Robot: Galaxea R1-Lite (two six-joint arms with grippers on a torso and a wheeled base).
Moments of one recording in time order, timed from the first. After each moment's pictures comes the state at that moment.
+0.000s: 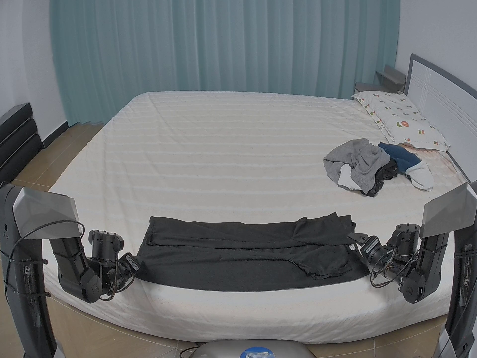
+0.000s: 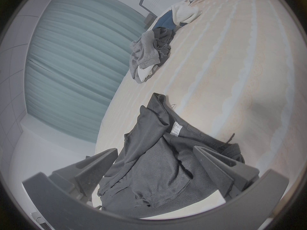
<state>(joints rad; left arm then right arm) -0.10 2.31 -0.48 -1.05 0.16 -0.78 0.12 2.37 -0.36 -1.55 0.08 1.01</state>
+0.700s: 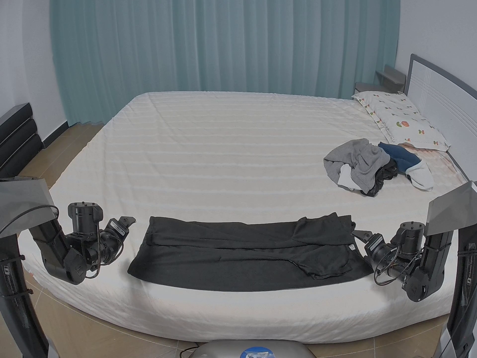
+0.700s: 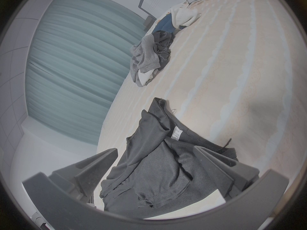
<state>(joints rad) -0.02 2.15 -0.55 -1.06 0.00 -0.96 0.10 2.34 -0.35 -1.55 0.09 1.02</state>
